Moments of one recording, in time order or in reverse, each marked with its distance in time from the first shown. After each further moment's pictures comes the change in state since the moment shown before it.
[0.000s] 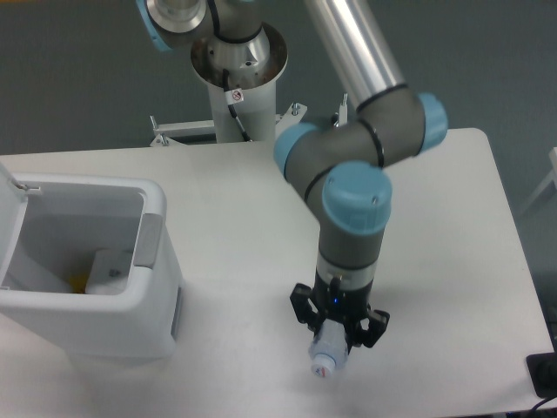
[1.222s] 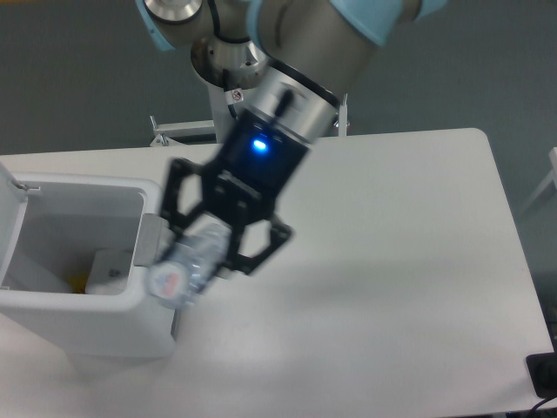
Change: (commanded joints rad) arm -0.124 0.192 0.041 0.035 -0.506 -0.132
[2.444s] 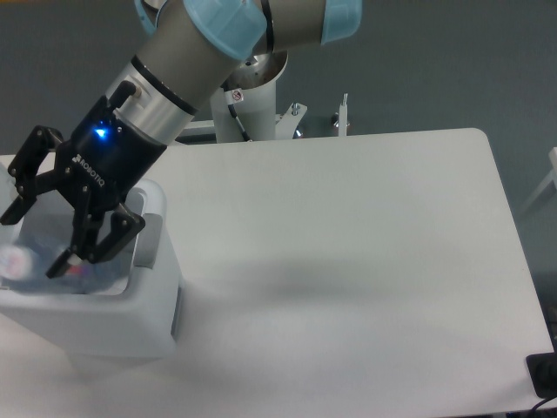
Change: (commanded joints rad) arm -0.112 -0.011 -0.071 0.078 0.015 0.014
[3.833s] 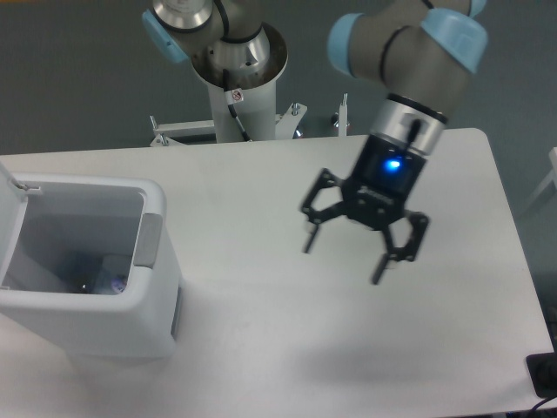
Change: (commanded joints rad) arm 0.495 -0.037 -0.190 -0.008 0.298 0.207
